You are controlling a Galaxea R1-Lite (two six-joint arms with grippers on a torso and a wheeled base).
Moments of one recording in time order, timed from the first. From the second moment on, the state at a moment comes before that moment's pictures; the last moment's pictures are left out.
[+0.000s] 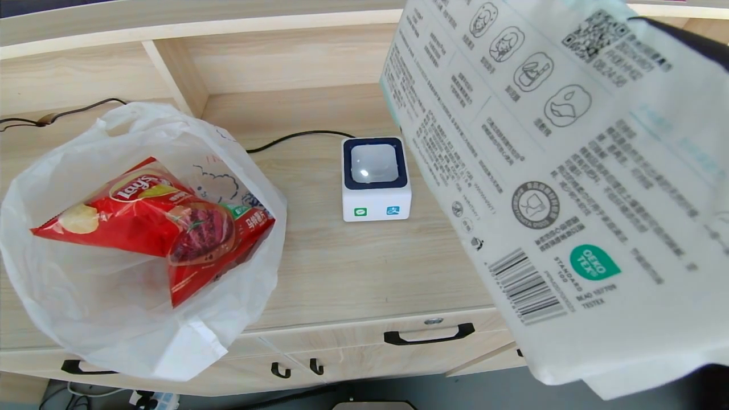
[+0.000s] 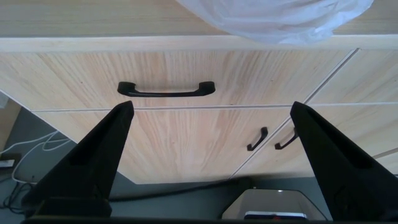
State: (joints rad) left arm 0.00 0.00 0.00 -0.02 0.00 0.02; right arm 0.84 1.33 -0.63 -1.16 0.32 1.30
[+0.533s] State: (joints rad) left arm 0.00 0.00 0.00 -0.02 0.00 0.02; right arm 0.85 1.37 -0.60 -1.38 0.34 1.63
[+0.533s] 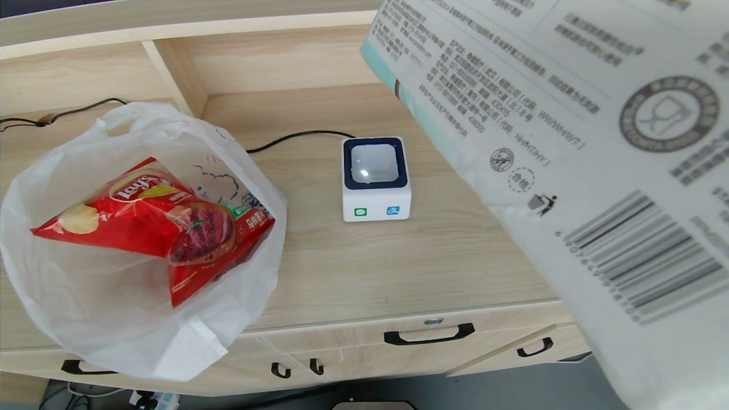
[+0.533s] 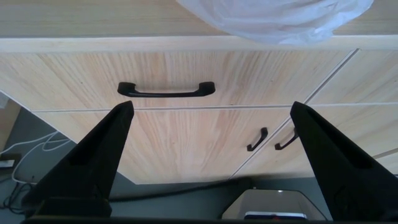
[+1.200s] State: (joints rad) left arm 0.00 0.00 0.00 -0.02 0.00 0.02; right arm 0.78 1.47 -0.53 -1.57 0.44 1.86
